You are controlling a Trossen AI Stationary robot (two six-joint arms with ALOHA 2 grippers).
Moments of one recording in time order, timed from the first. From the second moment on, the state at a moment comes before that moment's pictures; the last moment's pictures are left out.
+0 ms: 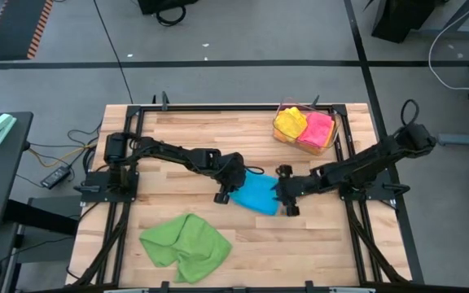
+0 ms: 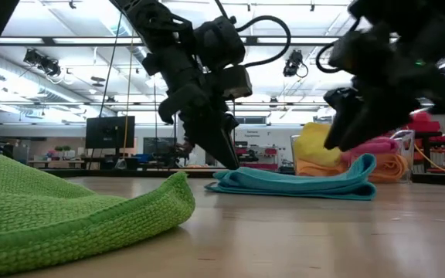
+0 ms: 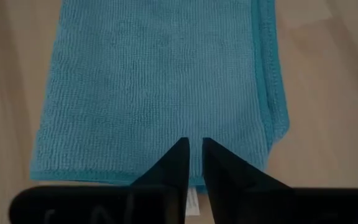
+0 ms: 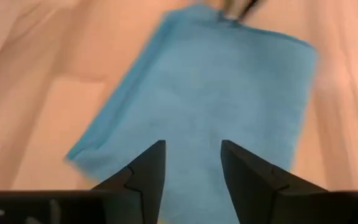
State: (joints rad) left arm 0.05 1.94 1.20 -0.25 0.18 0.30; right arm 0.24 1.33 0.54 -0.05 0.22 0.04
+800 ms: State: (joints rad) left arm 0.02 1.94 1.20 -0.28 0.19 0.03; right arm 0.40 1.48 0.54 -0.19 0.49 -0.52
